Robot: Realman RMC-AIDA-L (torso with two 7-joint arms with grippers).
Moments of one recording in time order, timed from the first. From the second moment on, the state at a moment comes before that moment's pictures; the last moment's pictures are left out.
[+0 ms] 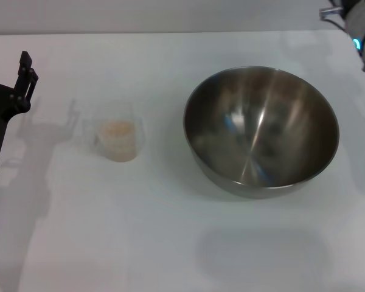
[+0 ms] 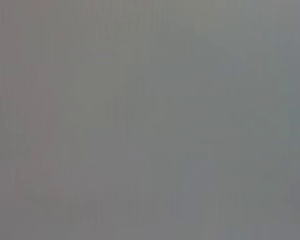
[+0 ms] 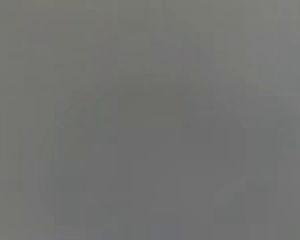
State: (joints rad) left arm -0.34 -2.08 -0.59 -0.31 2.02 1.37 0.05; right arm 0.44 2.08 -1.71 -0.98 0.68 -0.19 -0.38
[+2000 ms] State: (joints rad) left arm -0.35 -2.08 -0.60 -0.30 2.02 1.36 0.05; right arm 0.73 2.04 -1.12 -1.15 0.43 1.51 -0.43
